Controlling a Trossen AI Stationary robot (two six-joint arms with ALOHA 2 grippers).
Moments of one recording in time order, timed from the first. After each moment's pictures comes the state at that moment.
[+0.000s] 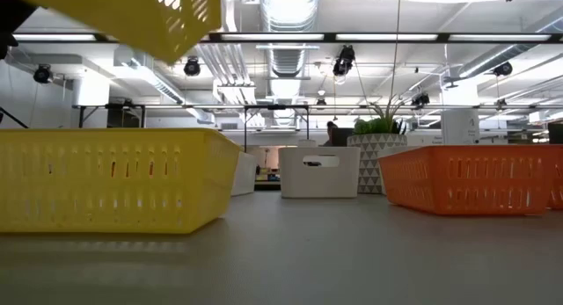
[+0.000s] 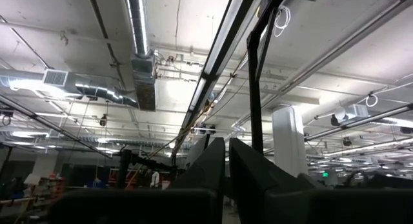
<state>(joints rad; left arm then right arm) -0.14 0.37 0.12 0.93 0.03 -0.07 0.53 2.17 1.93 -0.41 0.44 0.20</state>
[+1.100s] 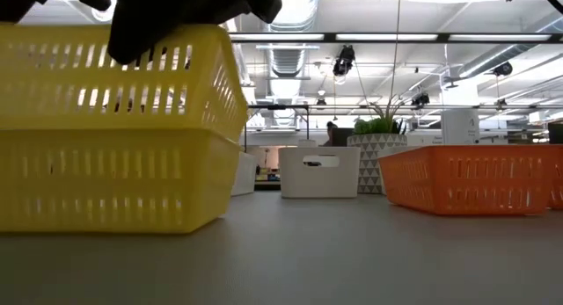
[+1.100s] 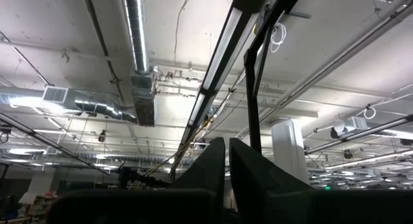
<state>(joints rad) -0.14 0.34 0.13 0.97 0.03 -0.06 0.51 2.43 2.24 -0.81 0.52 0.35</state>
